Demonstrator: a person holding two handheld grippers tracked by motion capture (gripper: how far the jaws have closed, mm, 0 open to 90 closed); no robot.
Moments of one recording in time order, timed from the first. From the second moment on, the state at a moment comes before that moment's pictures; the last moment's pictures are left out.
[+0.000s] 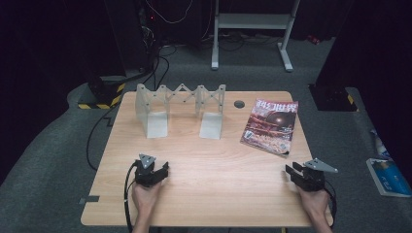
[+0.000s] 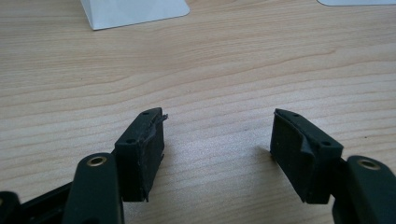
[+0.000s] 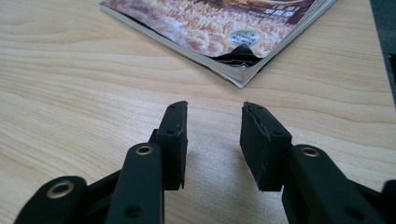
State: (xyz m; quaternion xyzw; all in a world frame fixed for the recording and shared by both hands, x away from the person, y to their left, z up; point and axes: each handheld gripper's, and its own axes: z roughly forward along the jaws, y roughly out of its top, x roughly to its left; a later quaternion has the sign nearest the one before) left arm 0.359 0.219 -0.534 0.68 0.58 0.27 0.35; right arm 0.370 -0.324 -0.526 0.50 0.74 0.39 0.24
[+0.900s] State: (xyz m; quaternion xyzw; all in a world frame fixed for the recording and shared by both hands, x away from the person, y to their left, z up) left arm 0.359 0.223 -0.533 0.67 0.59 0.27 0.35; right arm 0.357 -0.329 -0.513 0.51 0.70 0.41 0.29
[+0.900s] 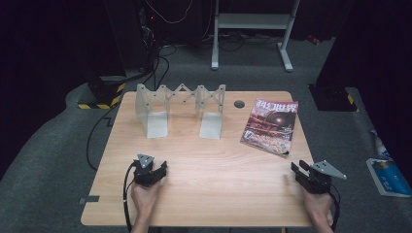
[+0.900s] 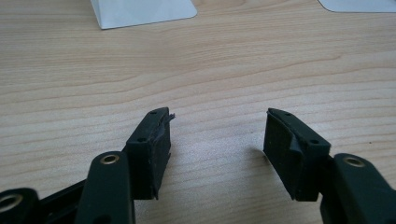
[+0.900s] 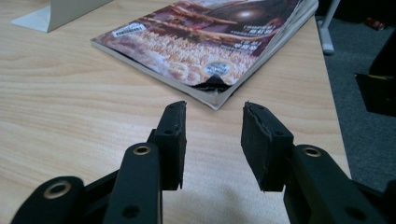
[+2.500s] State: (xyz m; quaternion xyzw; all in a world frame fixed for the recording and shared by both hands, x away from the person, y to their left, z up) left arm 0.360 0.224 -0.534 0.67 0.59 0.27 0.36; right arm 0.470 -0.313 -0.516 0.59 0.70 0.34 0.23
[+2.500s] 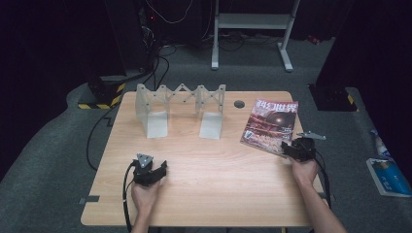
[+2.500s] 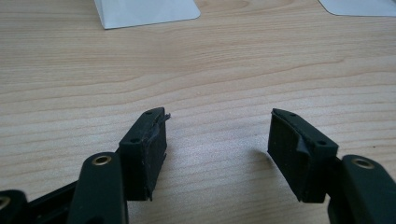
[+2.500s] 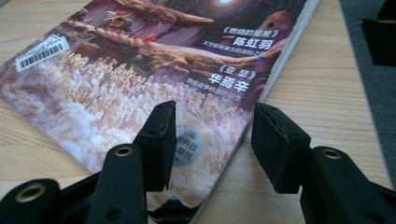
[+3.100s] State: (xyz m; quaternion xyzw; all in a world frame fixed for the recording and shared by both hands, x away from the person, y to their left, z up) left arm 0.360 0.222 -0.534 0.68 0.58 0.27 0.36; right arm 0.466 -0.311 -0.521 0.57 0.71 0.35 0.24
